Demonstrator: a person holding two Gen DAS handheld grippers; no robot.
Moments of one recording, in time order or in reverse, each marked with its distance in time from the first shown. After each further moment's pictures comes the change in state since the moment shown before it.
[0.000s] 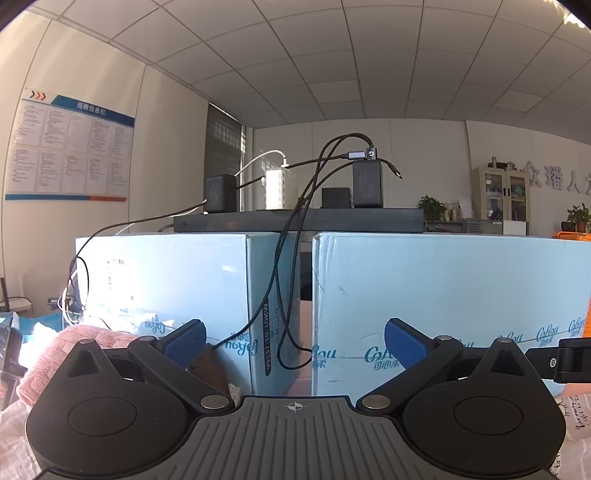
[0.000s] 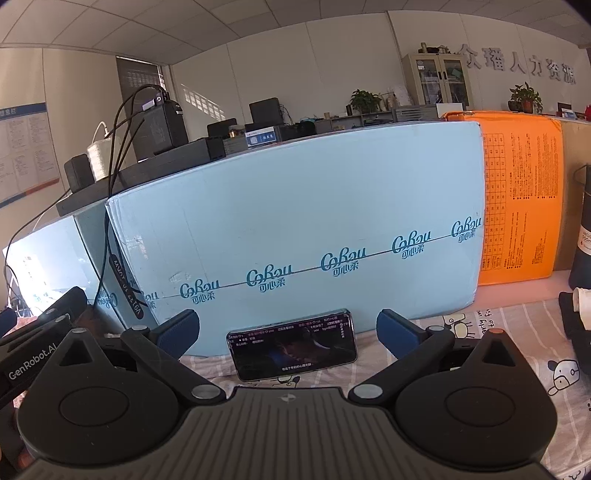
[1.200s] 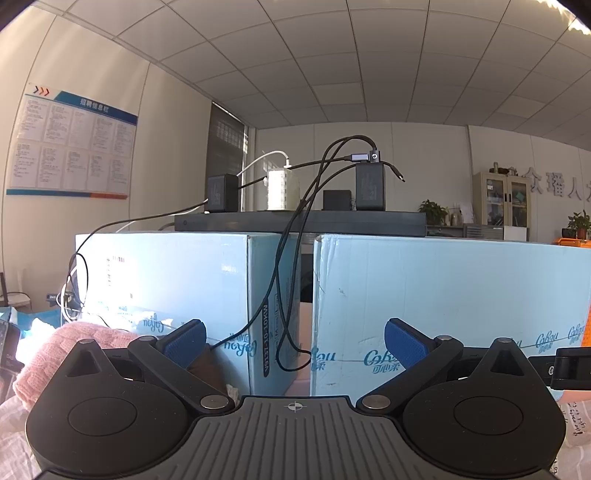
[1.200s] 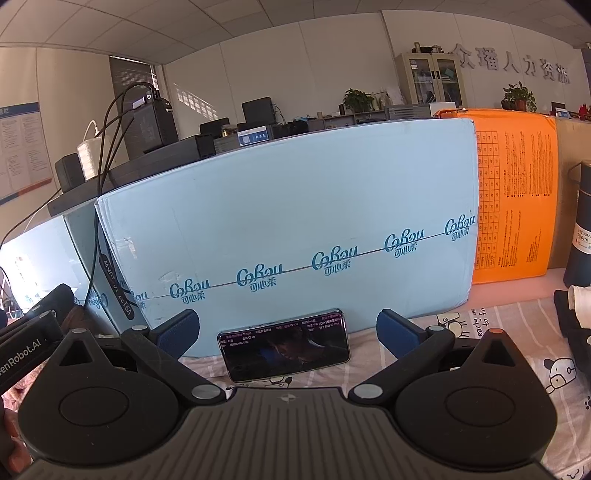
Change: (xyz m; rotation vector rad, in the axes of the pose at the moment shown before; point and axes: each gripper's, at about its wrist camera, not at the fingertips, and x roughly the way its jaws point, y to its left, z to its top) left arm 0.002 0.002 -0.001 -0.024 -0.011 -0.002; right arm 0.005 -0.003 -0.001 0.012 0.000 -0.017
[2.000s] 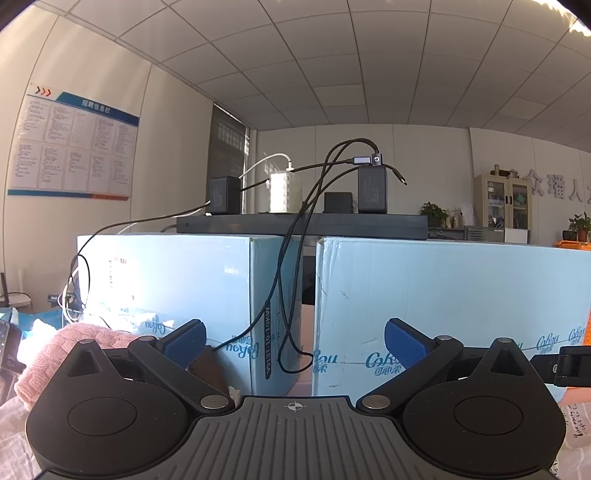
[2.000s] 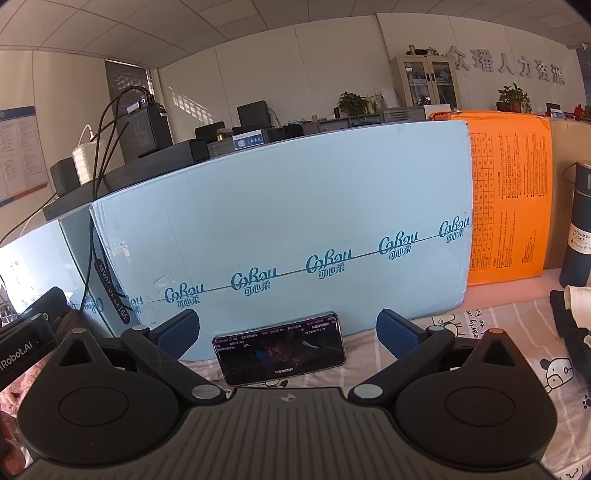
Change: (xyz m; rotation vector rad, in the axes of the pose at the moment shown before) left arm -0.001 0.002 0.001 -0.005 -0.008 0.003; right arm -0.002 0.000 -0.001 0.007 -0.027 -0.025
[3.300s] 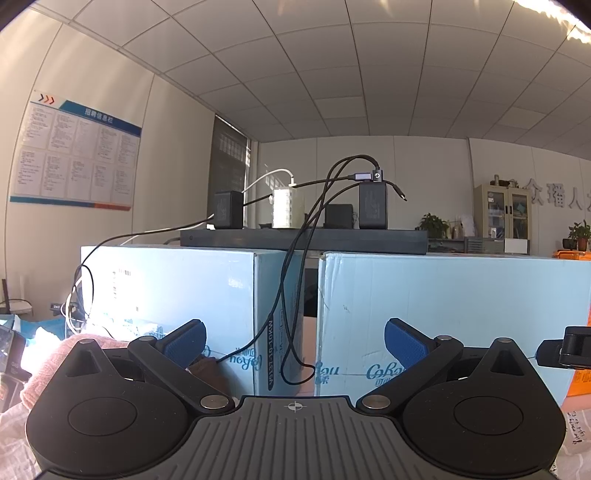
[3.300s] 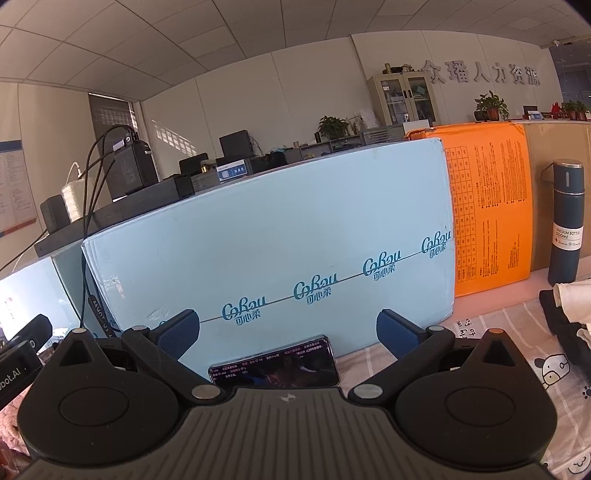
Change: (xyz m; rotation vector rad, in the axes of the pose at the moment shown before) left arm -0.007 0.003 0.004 -0.002 -0.039 0.001; right arm -0.010 -0.003 0.001 0.067 -0.091 -0.034
